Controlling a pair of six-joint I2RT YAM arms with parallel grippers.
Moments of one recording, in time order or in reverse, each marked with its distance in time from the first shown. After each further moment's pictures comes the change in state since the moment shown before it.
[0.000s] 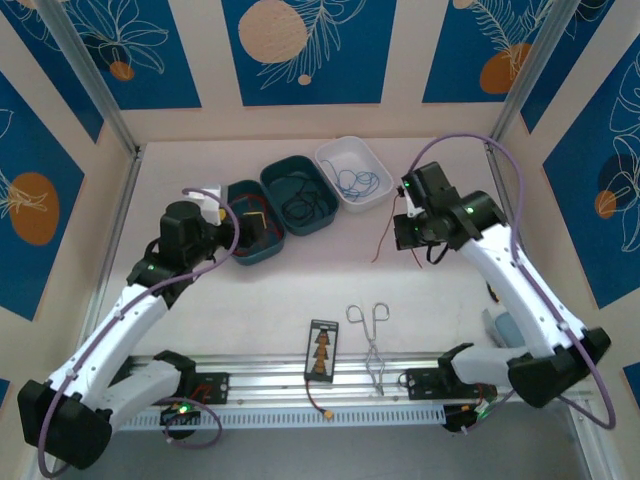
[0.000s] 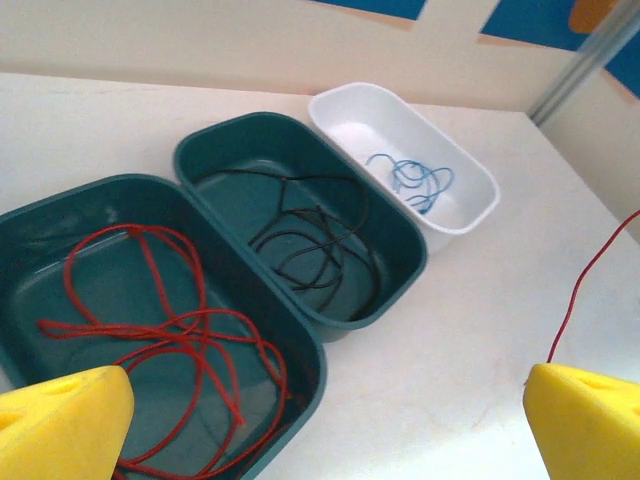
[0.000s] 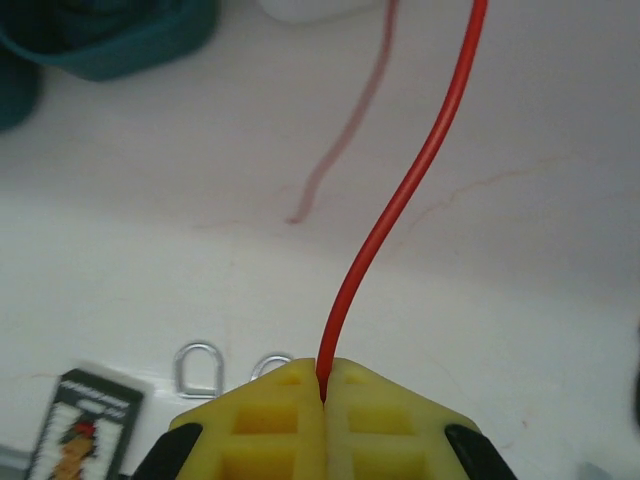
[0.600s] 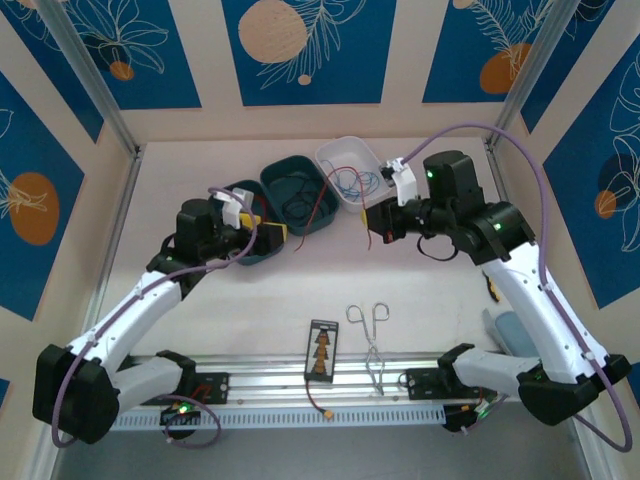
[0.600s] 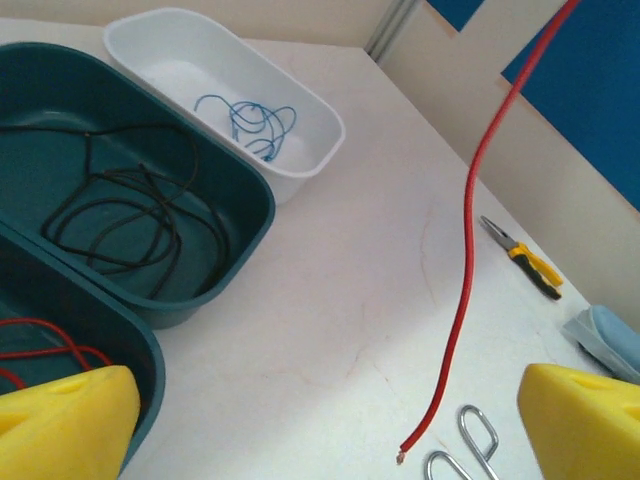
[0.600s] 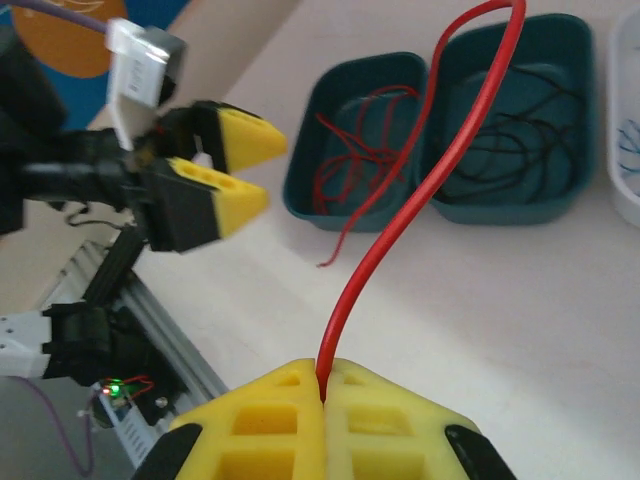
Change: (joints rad) left arm 0.000 0.136 -0.077 0.211 0.366 -0.010; right arm 0.038 -0.062 0.063 0.285 -0.532 -0.055
